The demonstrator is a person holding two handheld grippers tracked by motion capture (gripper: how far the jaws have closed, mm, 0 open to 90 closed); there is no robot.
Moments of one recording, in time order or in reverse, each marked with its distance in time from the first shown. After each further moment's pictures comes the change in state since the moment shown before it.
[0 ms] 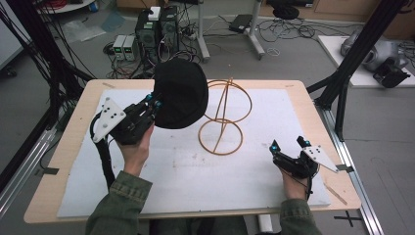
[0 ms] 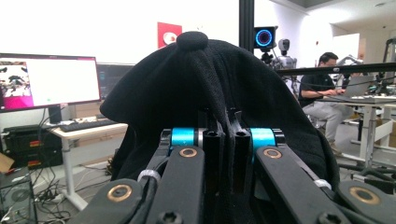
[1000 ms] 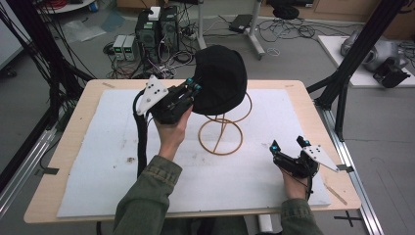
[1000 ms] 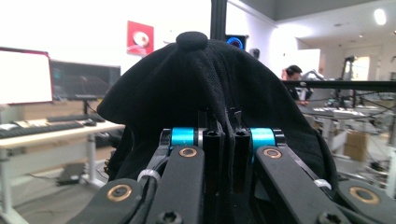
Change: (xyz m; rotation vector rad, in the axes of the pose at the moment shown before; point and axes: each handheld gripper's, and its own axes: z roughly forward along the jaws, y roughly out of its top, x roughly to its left) left arm -0.033 0.003 0.092 0.005 -0.129 -0.085; right arm -0.003 -0.002 0.002 0.012 0.012 -0.008
